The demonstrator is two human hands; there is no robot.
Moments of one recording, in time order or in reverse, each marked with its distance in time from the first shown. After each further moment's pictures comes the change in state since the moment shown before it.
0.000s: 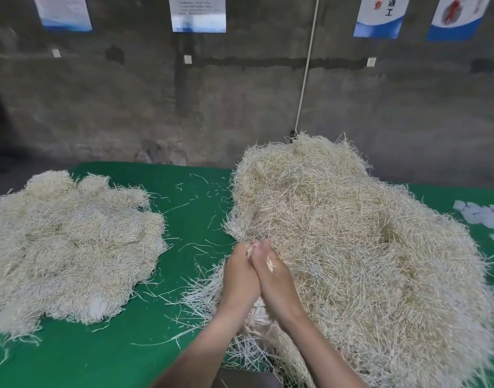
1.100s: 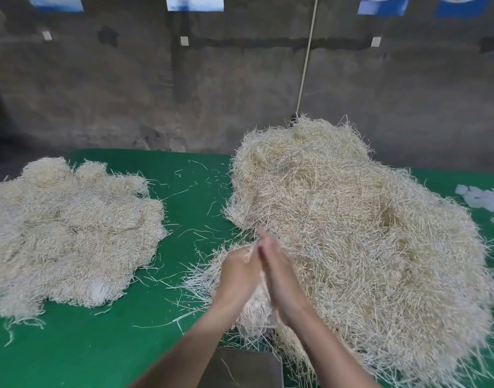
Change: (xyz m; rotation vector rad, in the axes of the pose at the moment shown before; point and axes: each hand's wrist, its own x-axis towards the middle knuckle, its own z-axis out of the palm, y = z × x) left_hand -0.009 -0.015 -0.003 -0.004 -0.076 -0.156; right_hand -0.005 0.011 0.000 0.249 -0.023 -0.004
